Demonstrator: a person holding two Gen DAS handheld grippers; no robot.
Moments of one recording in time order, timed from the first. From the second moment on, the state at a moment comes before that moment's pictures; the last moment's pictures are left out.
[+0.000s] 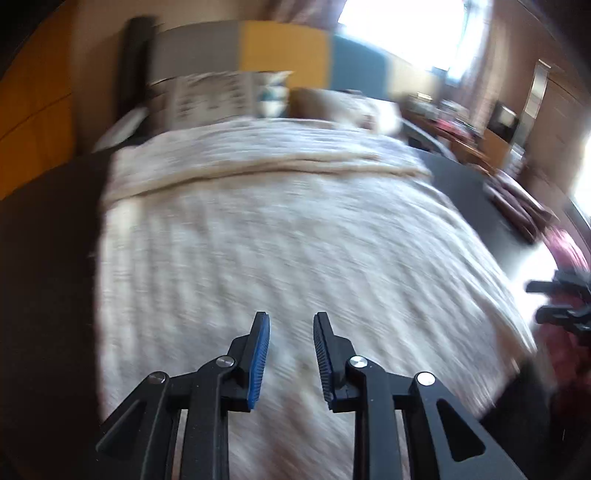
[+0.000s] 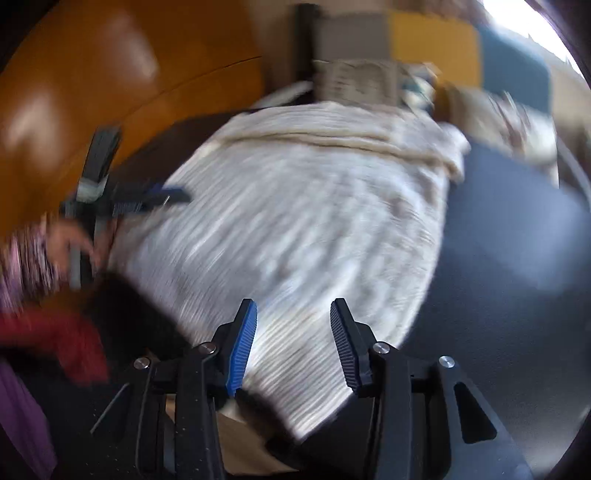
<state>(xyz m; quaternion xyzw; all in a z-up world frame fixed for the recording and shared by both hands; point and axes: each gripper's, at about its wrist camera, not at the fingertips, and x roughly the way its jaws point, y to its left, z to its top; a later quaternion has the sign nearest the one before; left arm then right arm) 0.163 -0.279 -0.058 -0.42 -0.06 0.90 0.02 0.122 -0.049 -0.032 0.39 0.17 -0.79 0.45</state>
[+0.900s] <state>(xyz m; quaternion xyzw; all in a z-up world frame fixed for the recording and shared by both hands) 0.204 -0.309 -0.065 -0.41 -0.01 0.91 -0.05 0.164 -0.056 -0.048 0.35 0.28 -0.72 0.53</state>
